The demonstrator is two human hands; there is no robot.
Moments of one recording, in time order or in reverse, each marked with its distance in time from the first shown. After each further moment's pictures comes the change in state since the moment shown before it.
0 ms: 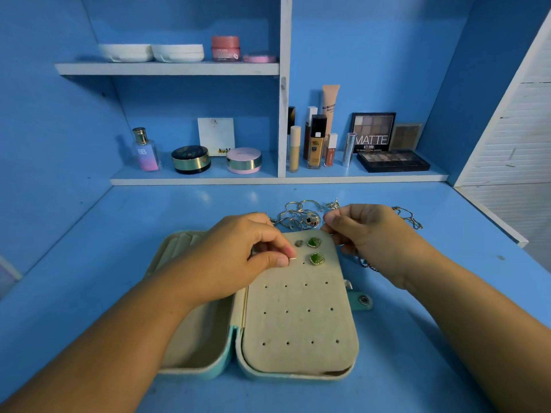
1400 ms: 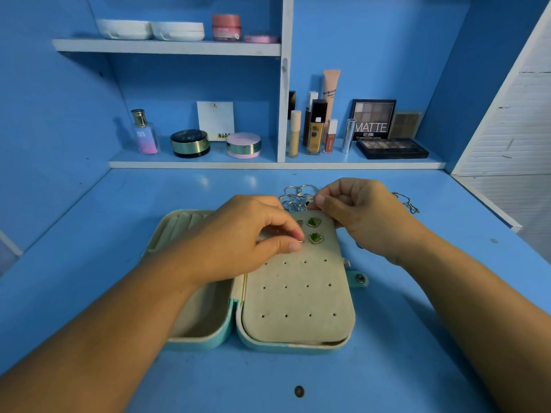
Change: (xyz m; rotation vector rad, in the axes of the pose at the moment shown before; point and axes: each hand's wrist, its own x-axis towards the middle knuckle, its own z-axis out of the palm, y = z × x) left_hand -0.002 0.009 0.003 0.082 0.000 0.133; right_hand -0.005 -0.004 0.005 -0.185 -0.027 -0.237
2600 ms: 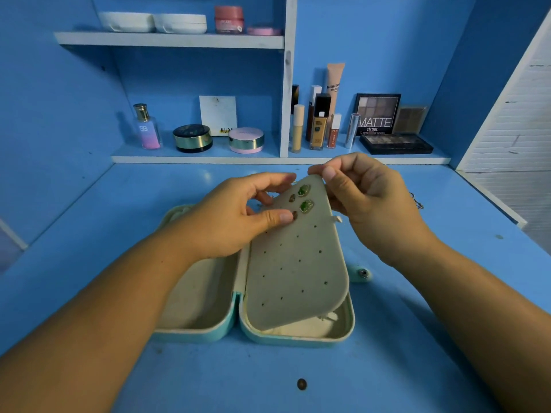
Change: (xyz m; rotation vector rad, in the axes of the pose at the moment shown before) left_hand 0.005 -0.011 -0.007 -0.323 0.023 -0.204; right_hand -0.013 -0.014 0.013 0.430 0.085 -0.189
